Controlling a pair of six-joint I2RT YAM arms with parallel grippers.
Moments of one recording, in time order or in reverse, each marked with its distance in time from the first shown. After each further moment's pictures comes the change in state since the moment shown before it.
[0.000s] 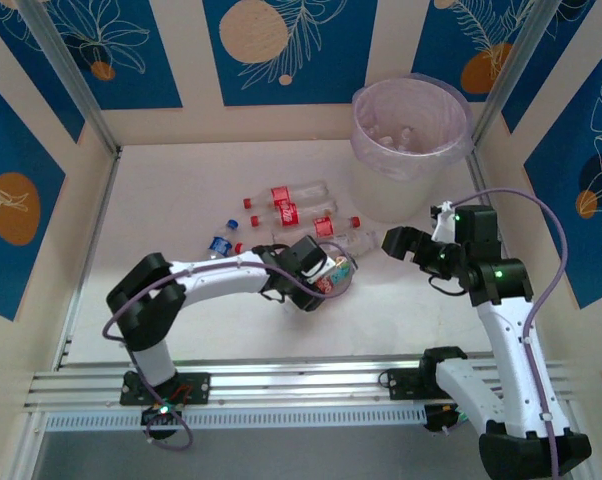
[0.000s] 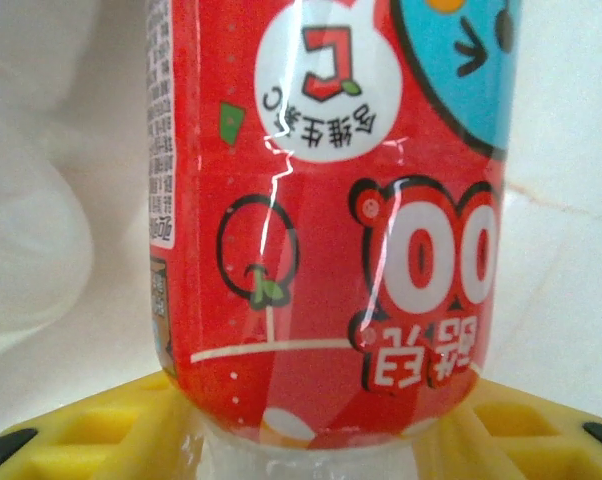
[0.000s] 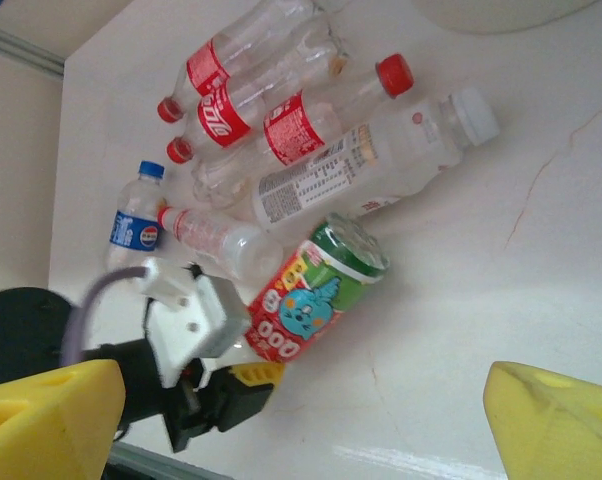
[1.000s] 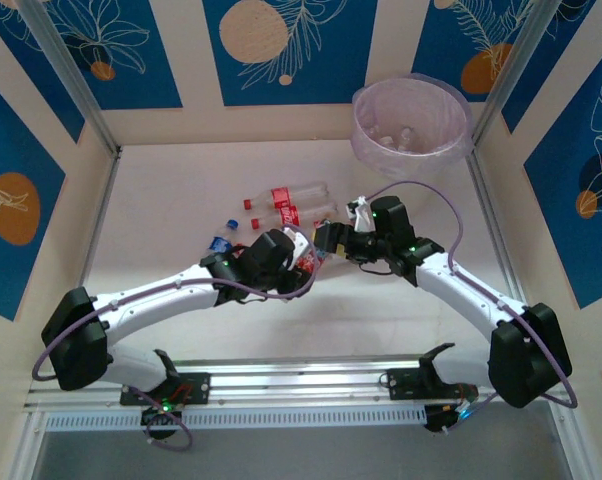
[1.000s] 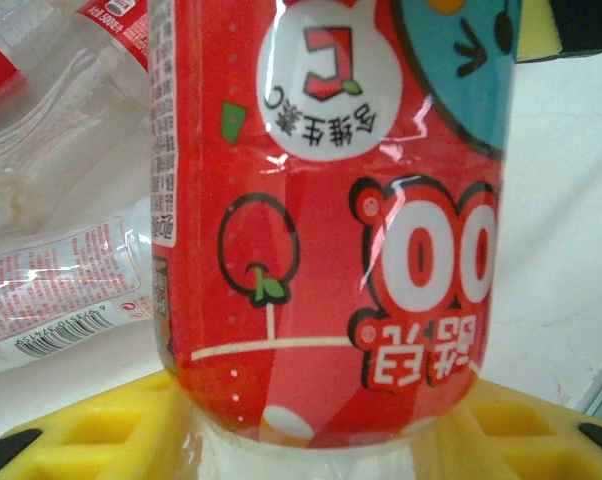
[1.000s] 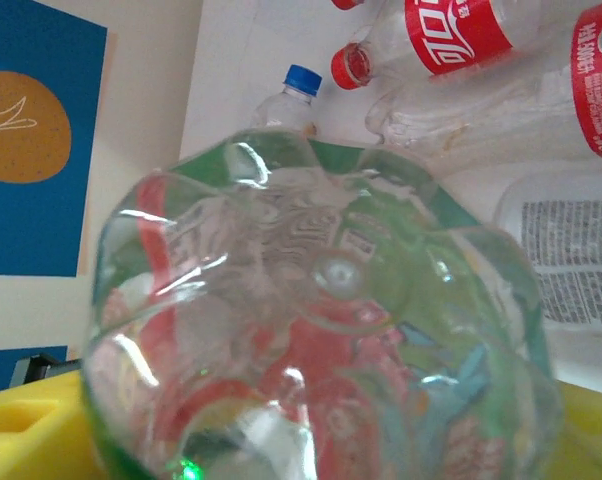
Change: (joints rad) left arm 0.023 -0.358 -0.163 0.125 -0.072 -0.188; right arm 0.397 0.420 -0.209 0.819 -0.134 0.270
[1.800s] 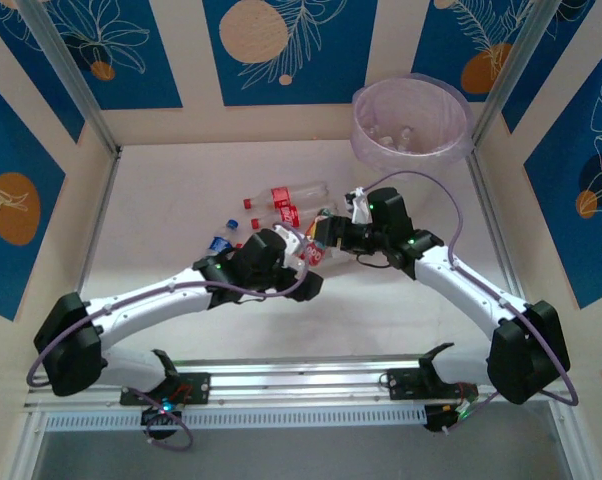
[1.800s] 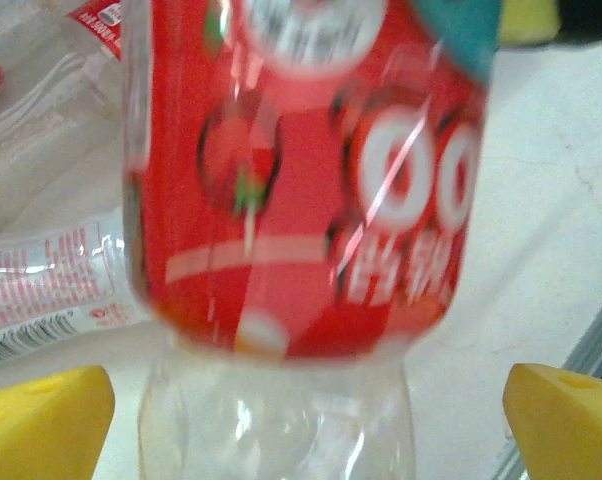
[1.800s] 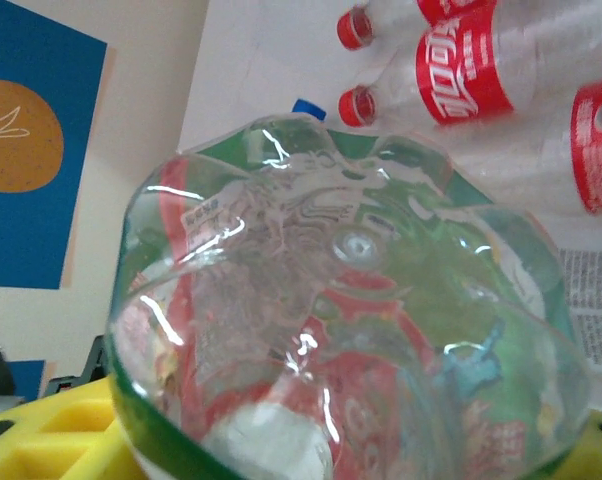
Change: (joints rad) left arm 0.040 -0.064 -0.079 0.097 0.082 -0.093; right arm 0.012 0.017 0.106 -0.073 0.072 -0.059
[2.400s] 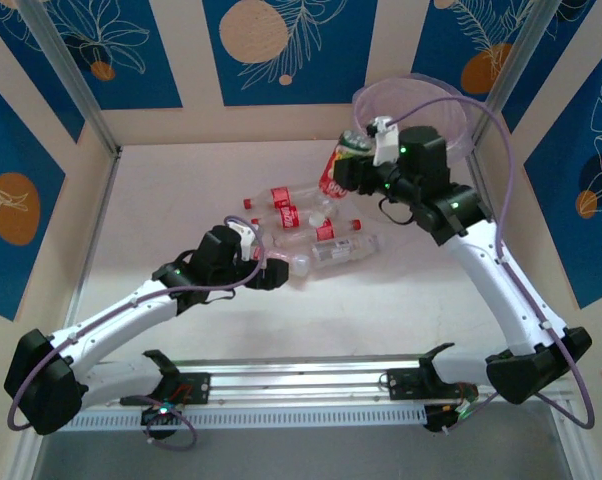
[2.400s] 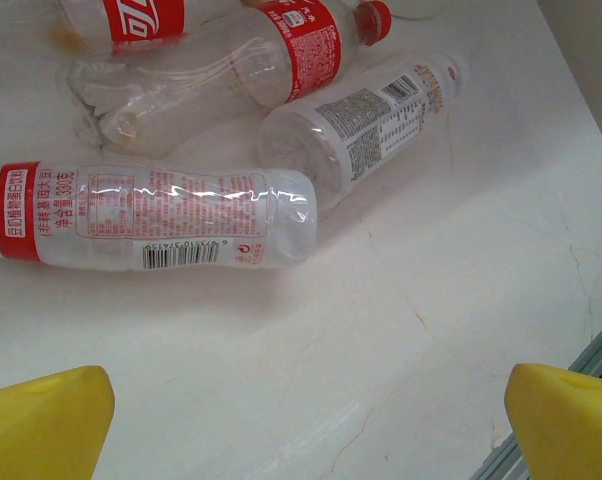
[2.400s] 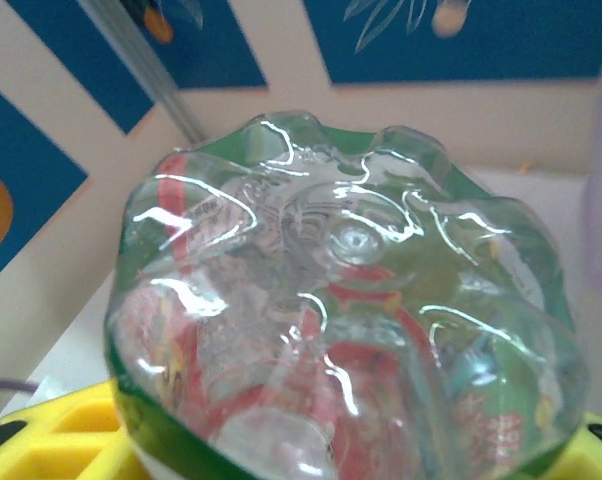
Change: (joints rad) left arm 0.211 -0.204 -0.148 -0.020 0.108 -0.120; right arm -0.032 0.005 0.614 -0.383 0.322 -0.423
